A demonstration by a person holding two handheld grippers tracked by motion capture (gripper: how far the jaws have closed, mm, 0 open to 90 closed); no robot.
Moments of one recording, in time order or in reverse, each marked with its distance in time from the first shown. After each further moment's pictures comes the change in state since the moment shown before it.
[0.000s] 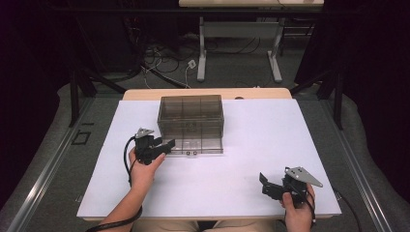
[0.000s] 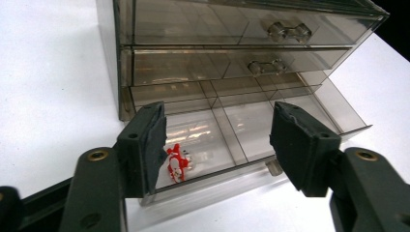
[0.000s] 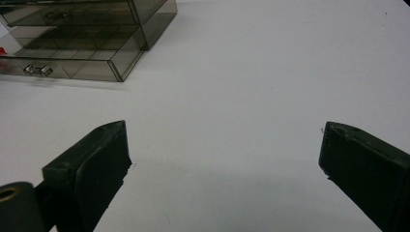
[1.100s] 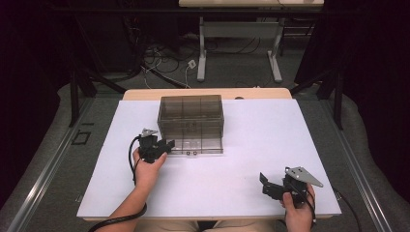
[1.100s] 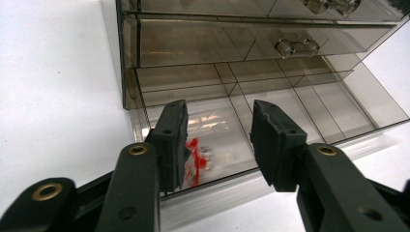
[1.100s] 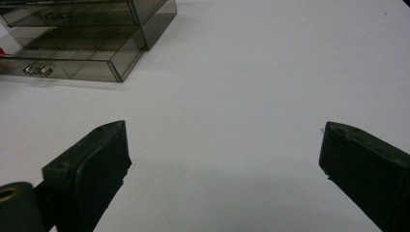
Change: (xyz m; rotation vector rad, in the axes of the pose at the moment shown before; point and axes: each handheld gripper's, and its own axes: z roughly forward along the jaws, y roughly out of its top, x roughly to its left) left arm 0.009 -0.005 0.022 0.050 0.032 0.002; right arm -0.001 0.000 0.000 -0.002 -0.003 -0.006
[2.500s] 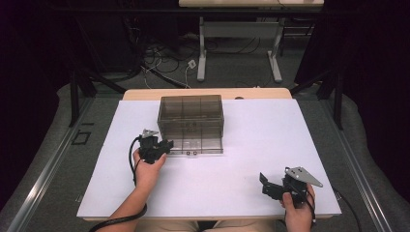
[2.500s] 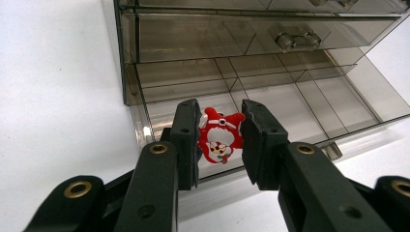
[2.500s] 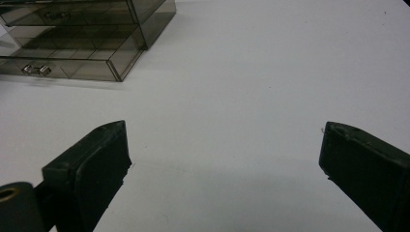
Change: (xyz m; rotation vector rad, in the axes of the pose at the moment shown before) left arm -0.002 -0.002 0.000 0.014 0.014 0.013; right arm 0.001 -0.001 0.001 -0.001 0.000 0.012
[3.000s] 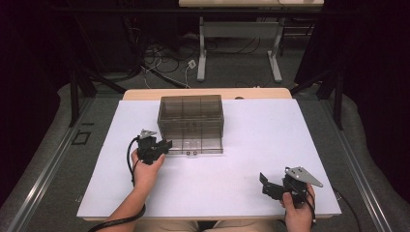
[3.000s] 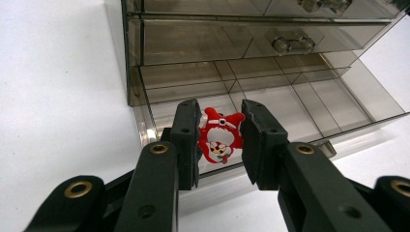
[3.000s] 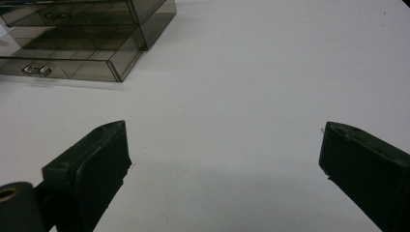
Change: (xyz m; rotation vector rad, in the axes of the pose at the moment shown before) left arm 0.001 -0.001 -0.005 -0.013 -0.002 0.001; right arm -0.001 0.000 0.000 -0.002 -0.001 -0.007
